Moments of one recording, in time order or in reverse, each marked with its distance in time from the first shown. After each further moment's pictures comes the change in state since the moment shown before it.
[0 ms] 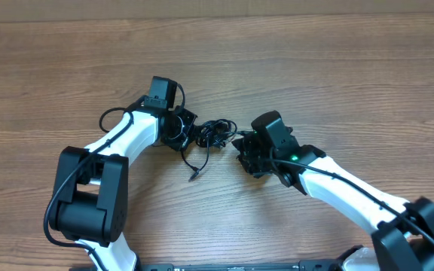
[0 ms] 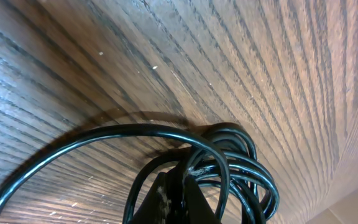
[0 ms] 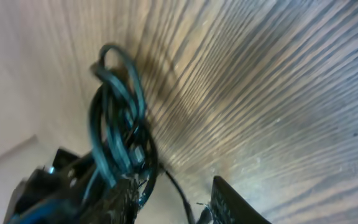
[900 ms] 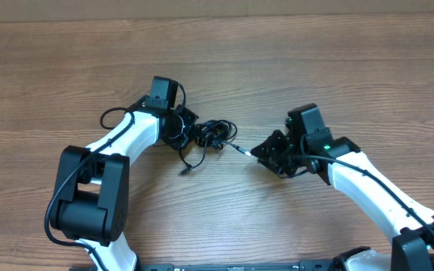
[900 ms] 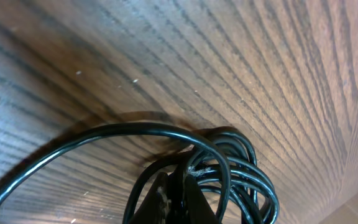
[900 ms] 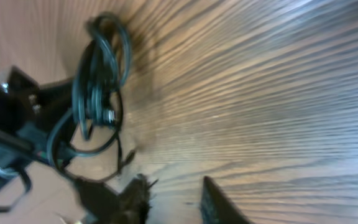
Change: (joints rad) left arm -0.005 0.005 -0.002 0.023 -0.023 0.069; right arm -0.235 -0.095 0.000 -0.255 -0.309 -0.636
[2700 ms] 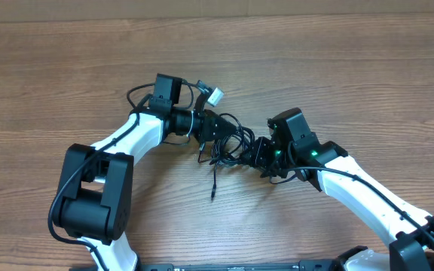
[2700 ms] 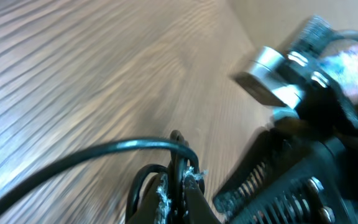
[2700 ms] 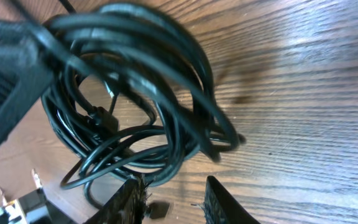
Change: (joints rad) left arm -0.027 0.012 -0.014 0.229 0.676 1.194; right arm 0.113 0.000 -0.004 0.052 0.073 -0.212
